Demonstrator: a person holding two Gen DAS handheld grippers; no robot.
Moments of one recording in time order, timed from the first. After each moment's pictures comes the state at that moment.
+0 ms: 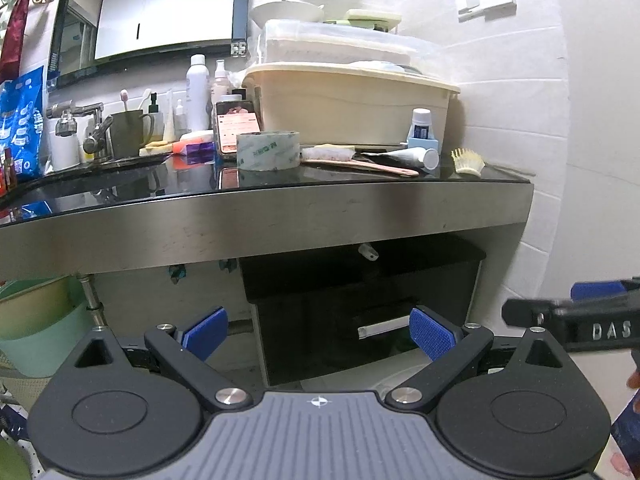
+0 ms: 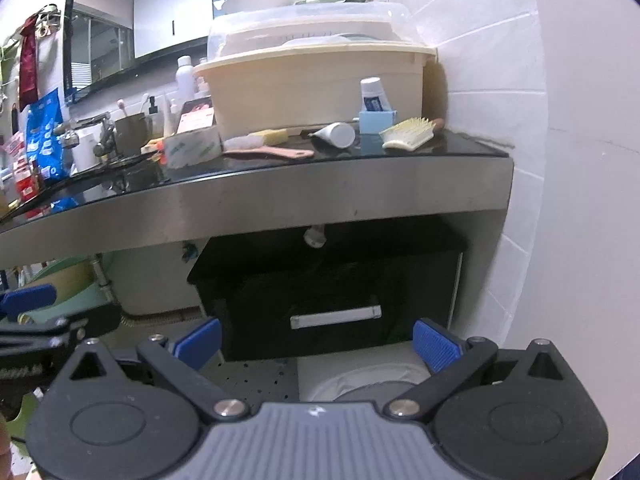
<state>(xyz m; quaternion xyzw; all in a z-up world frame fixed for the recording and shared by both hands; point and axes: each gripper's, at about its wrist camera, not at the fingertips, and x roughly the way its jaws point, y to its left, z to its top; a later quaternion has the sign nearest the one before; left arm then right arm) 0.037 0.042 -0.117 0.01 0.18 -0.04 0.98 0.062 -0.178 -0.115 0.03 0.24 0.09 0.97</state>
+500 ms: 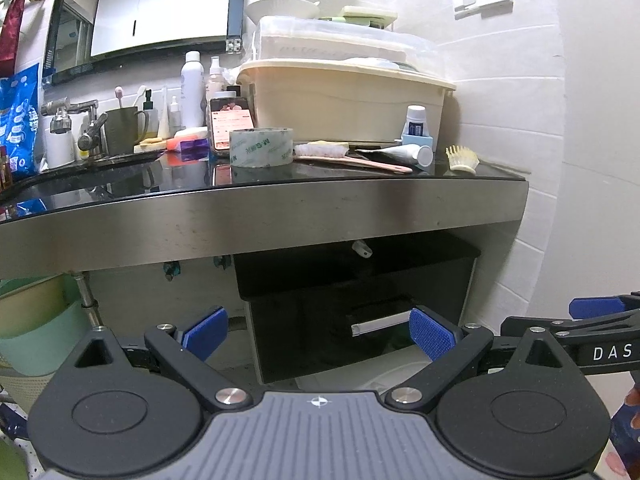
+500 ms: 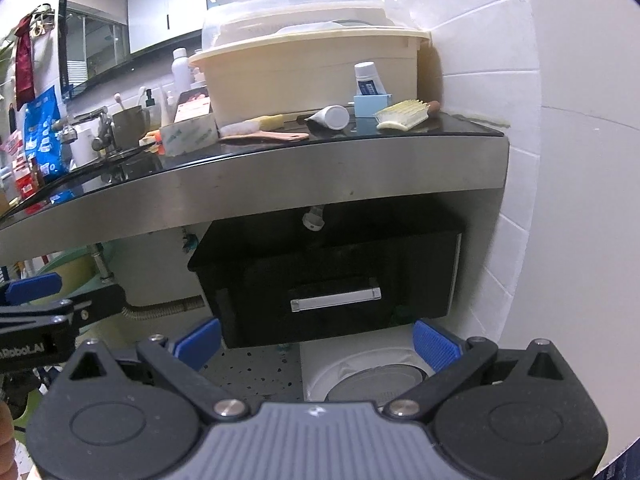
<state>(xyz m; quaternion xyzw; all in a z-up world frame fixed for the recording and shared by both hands) 0.036 0.038 -0.118 0.01 0.18 -0.05 0.98 0.057 -0.182 -0.125 0.04 0.26 0.09 0.96</state>
